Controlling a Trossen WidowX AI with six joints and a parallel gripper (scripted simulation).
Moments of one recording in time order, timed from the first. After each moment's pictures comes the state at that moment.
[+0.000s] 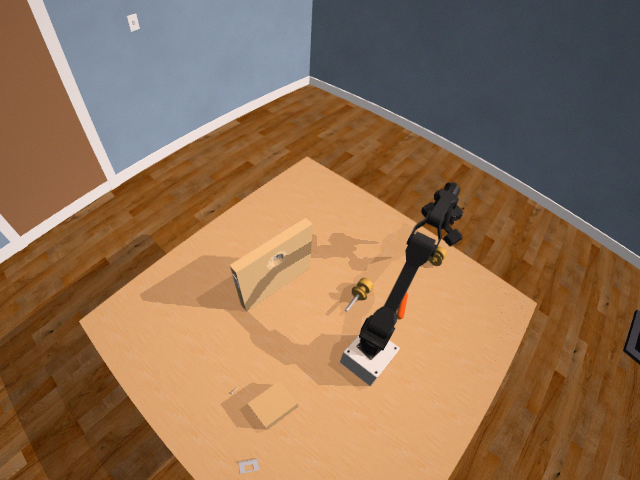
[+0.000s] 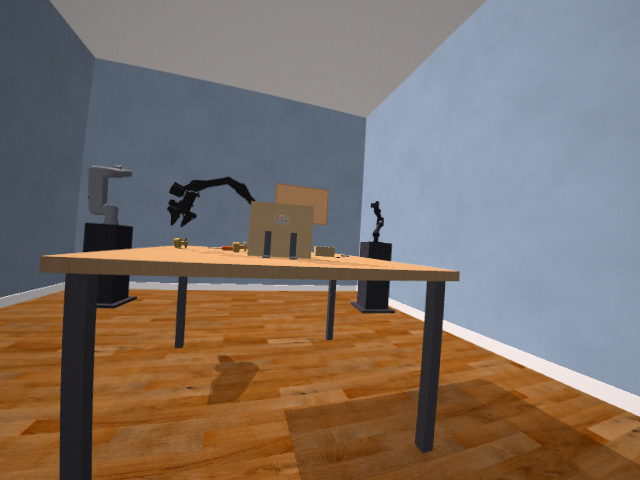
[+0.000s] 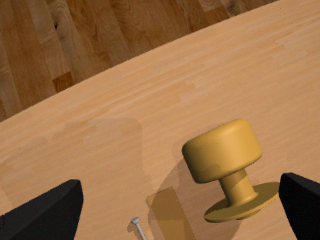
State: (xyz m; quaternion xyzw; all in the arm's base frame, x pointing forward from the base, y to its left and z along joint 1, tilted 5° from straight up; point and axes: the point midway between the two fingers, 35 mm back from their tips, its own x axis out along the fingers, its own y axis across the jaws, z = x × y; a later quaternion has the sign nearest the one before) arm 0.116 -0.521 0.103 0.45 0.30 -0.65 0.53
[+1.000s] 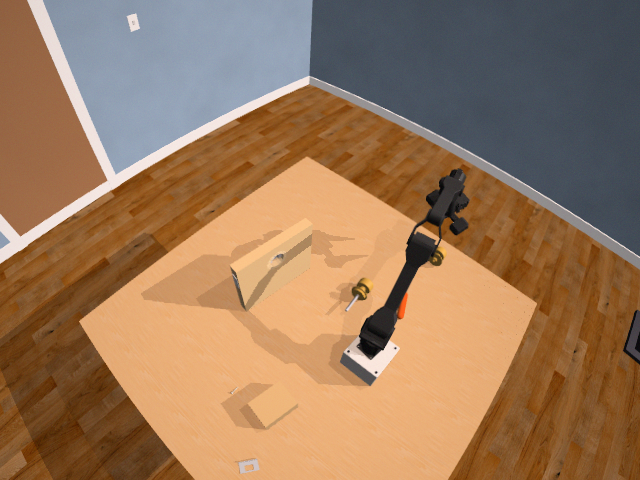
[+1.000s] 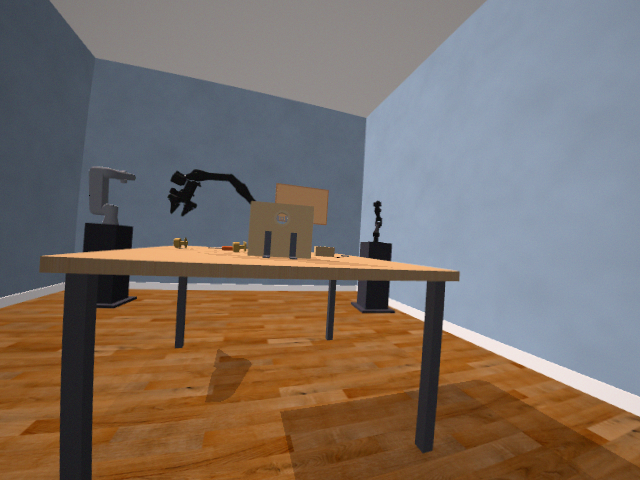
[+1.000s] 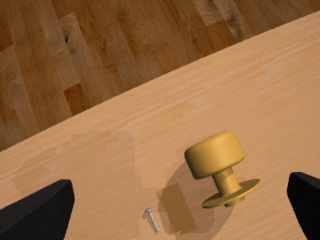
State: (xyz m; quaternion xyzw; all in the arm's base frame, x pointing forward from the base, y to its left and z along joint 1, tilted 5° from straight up) arm 0.114 -0.519 0.167 0.45 0.28 -0.66 0.54
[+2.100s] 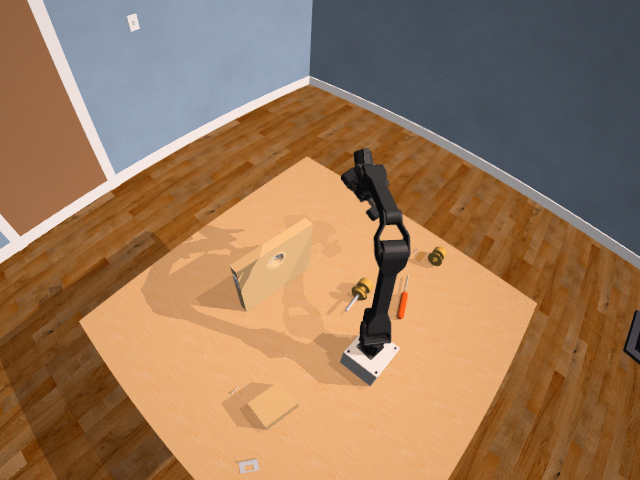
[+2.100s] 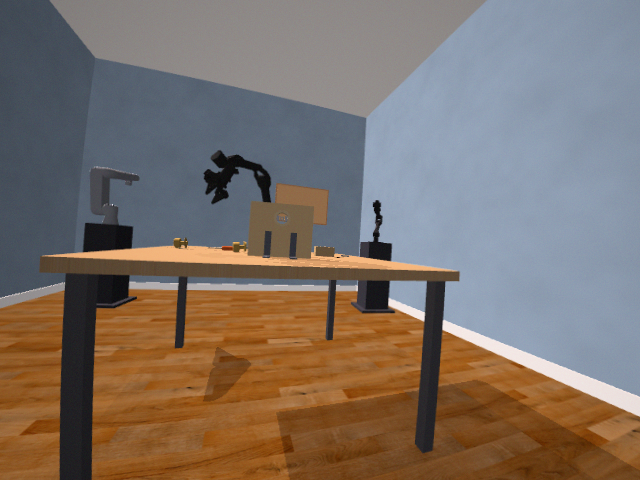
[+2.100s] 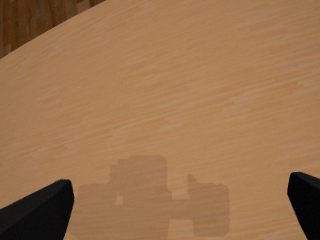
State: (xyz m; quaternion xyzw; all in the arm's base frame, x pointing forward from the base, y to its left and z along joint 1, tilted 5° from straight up) arm 0.343 -0.280 0.225 0.49 0.24 -0.54 0.64
